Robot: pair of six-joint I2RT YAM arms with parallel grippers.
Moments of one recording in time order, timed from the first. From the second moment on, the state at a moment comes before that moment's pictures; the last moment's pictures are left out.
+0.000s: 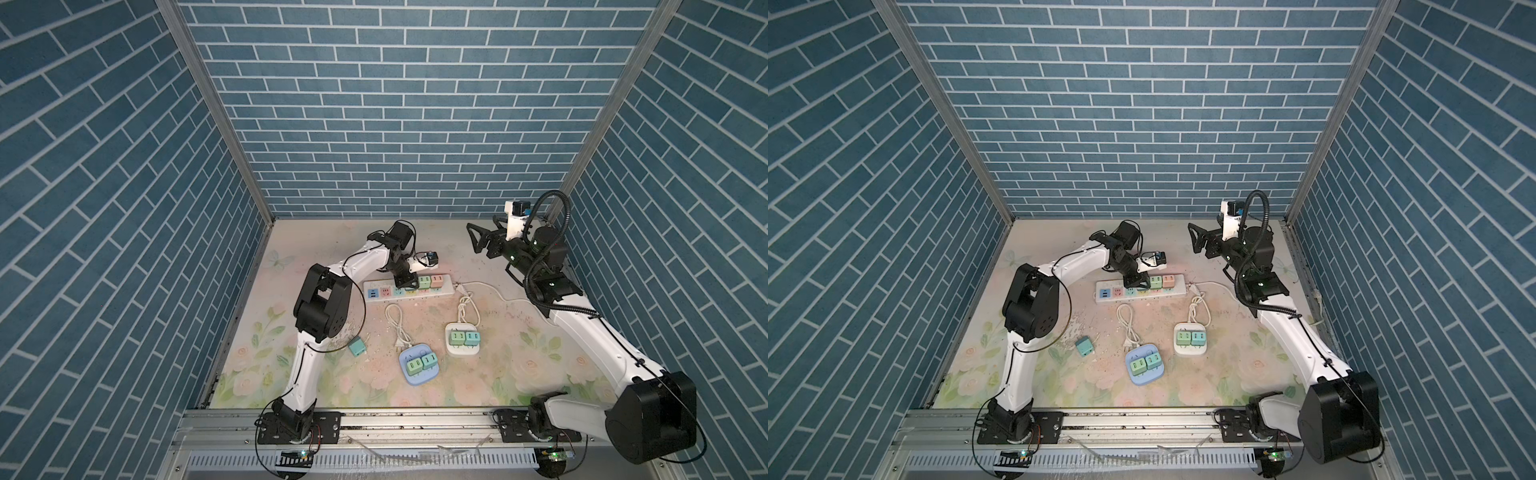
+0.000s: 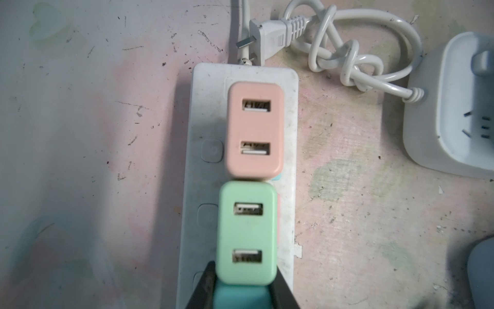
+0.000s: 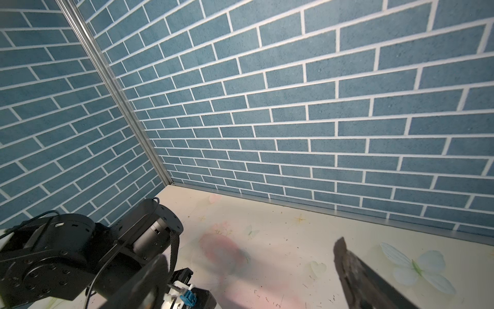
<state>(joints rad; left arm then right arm) -0.54 2.22 1.83 -0.84 0.40 0.80 0.29 1.24 0.97 0.22 -0.30 0.22</state>
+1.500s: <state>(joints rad) -0.54 1.17 1.37 -0.52 -0.10 0.03 0.30 1.32 0.99 0.23 -0.46 0.30</state>
